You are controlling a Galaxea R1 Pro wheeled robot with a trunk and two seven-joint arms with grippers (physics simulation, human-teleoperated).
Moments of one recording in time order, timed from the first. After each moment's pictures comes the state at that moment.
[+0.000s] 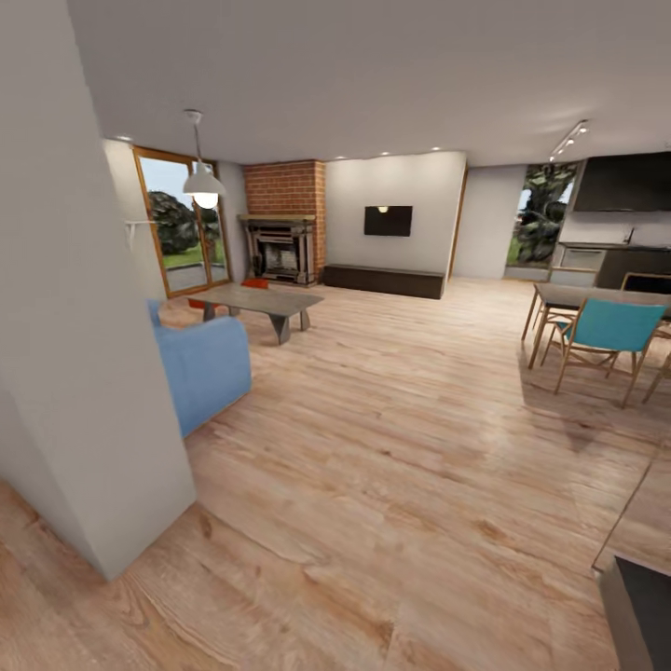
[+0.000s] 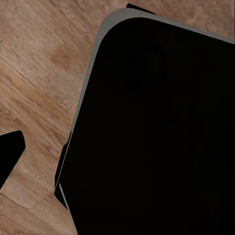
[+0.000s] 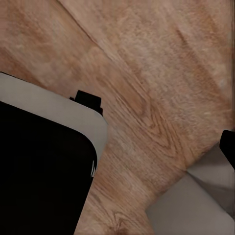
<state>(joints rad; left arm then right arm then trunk) 0.00 0.01 0.03 -0.04 0.30 -0.04 0.05 -0.16 -0.03 0.43 0.03 -0.04 -0.13 -0.07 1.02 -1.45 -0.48</state>
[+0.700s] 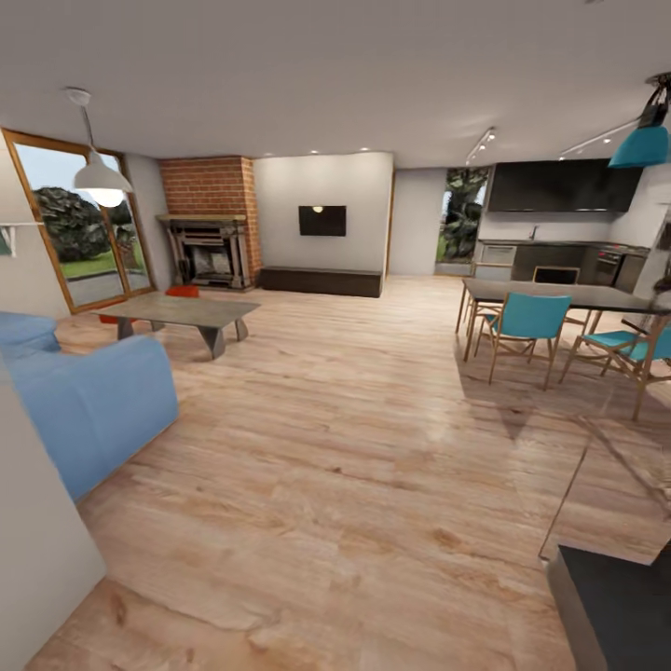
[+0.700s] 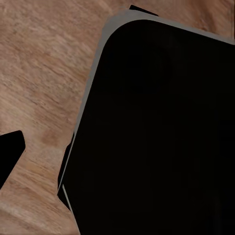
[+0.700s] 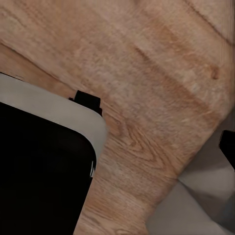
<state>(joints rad) 0.00 0.01 0.03 -0.04 0.30 -0.04 0.05 -0.16 -0.03 0.43 0.03 -0.04 -0.13 -0.07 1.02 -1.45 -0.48</state>
